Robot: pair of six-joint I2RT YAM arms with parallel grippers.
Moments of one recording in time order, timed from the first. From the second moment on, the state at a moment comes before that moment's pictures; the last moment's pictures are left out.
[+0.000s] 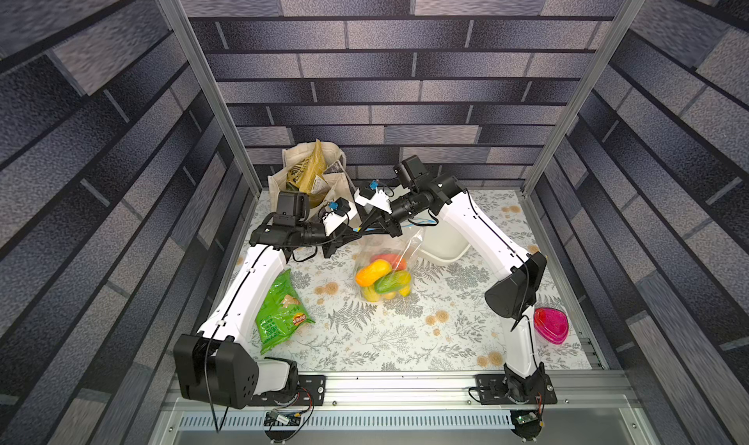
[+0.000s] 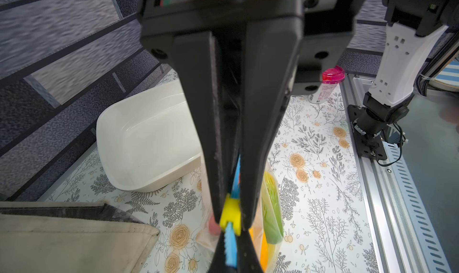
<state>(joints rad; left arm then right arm) -0.15 1.33 1.24 -0.65 1.01 0.69 0.69 2.09 2.31 -1.14 -0.90 -0.62</state>
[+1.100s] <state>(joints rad) -0.05 1.26 1.17 -0.51 0.99 0.56 0.49 1.69 1.77 -1.00 -0.73 -0.59</state>
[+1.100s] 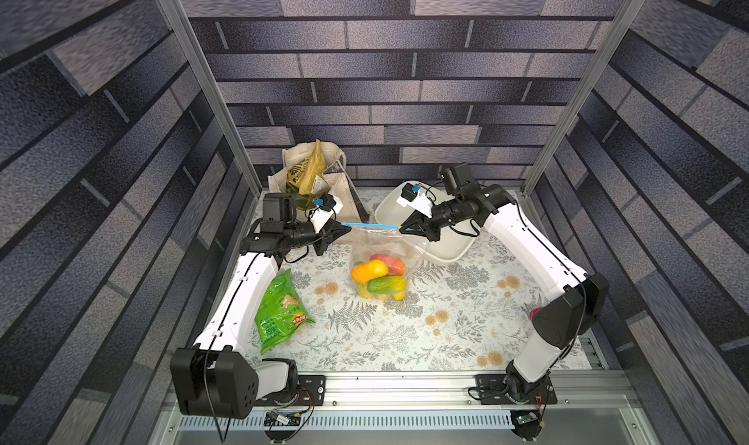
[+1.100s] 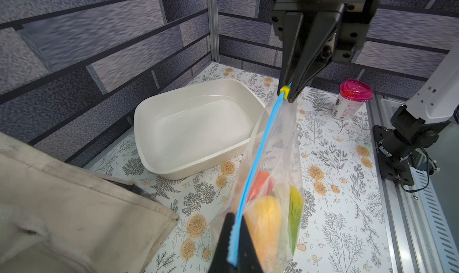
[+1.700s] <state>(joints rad) -0.03 1.26 1.16 -0.49 0.97 0.54 0.33 1.55 1.58 -0.92 -0.68 -0.51</state>
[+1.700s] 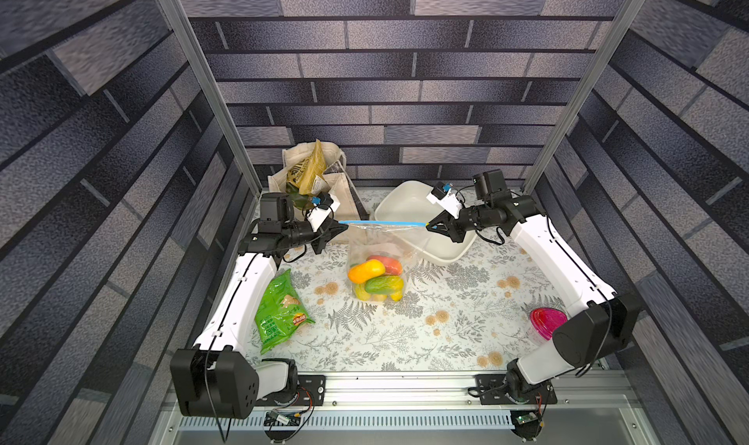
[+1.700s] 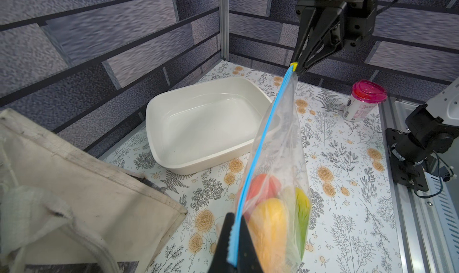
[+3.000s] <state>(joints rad) -0.04 0.94 0.78 -0.13 -0.09 -0.16 0.27 1.09 1.03 -0.26 0.03 0.03</state>
